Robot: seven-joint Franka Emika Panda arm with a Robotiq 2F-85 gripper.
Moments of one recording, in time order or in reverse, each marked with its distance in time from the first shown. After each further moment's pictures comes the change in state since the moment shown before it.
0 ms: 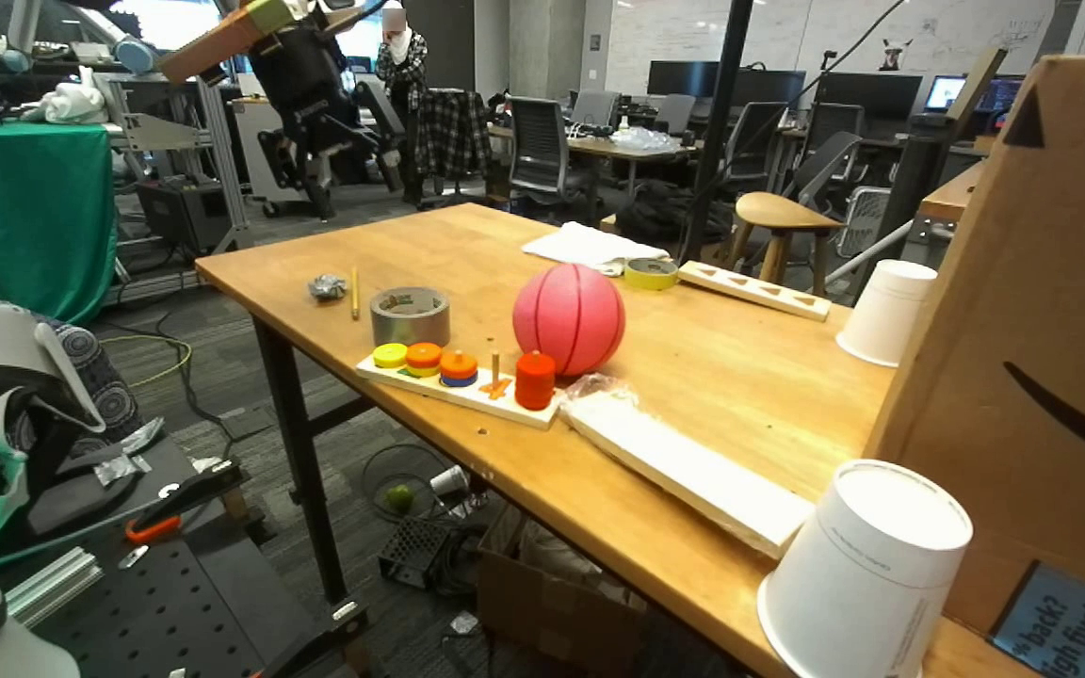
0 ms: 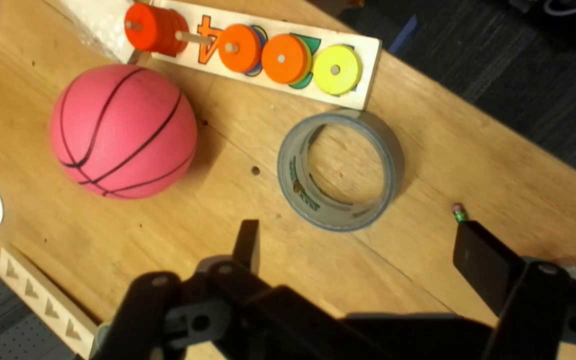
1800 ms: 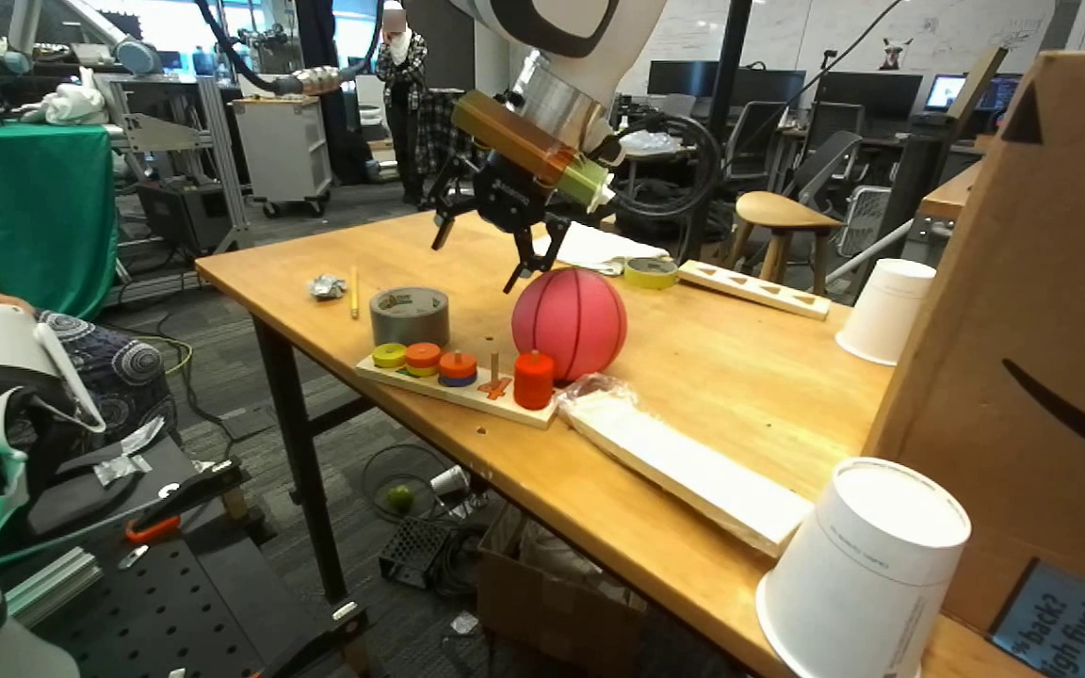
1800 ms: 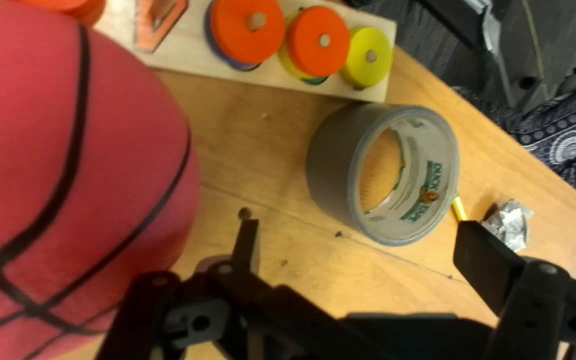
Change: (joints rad) arm -0.216 0.460 -0.376 0.369 0.722 -0.214 -0.929
